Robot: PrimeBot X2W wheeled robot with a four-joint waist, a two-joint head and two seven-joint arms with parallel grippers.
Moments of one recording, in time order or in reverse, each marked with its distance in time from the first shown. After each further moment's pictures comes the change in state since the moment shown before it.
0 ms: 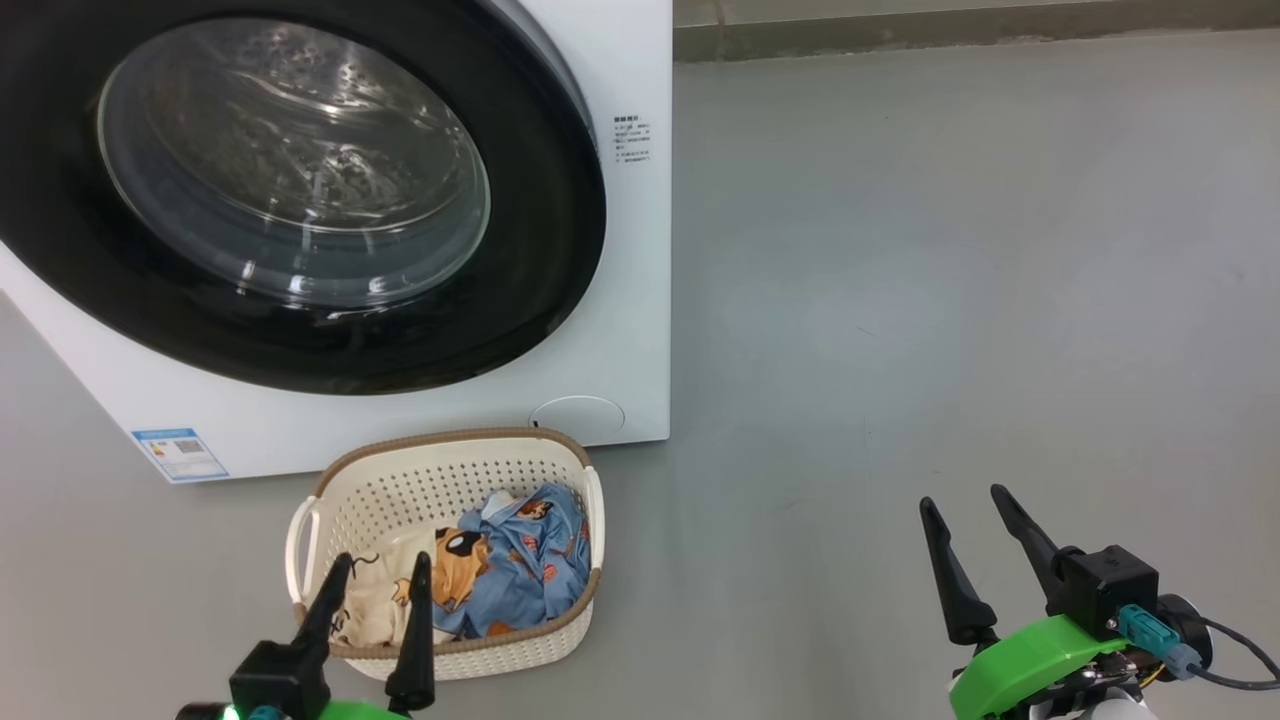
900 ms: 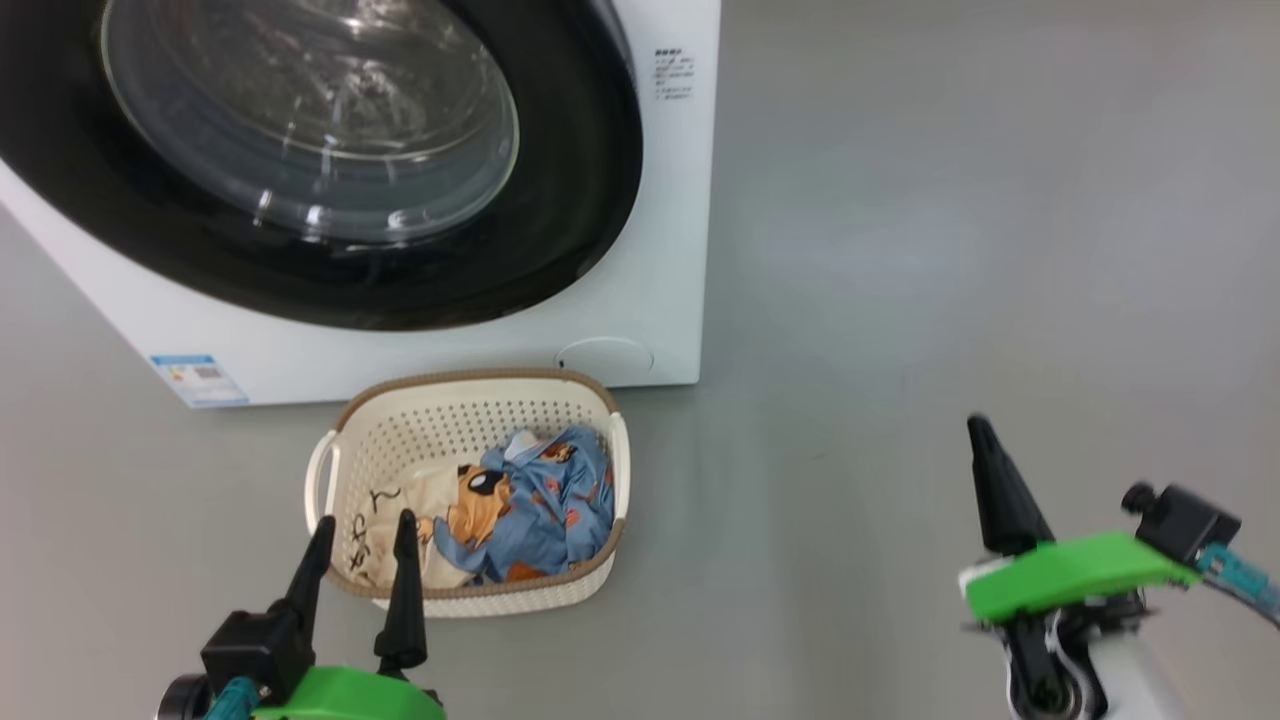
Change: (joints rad) left arm -0.036 0.000 0.001 -0.034 -0.077 0.026 0.000; right arm -0.102 -0.001 0.045 0.052 0.652 0.000 0.032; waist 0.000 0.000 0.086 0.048
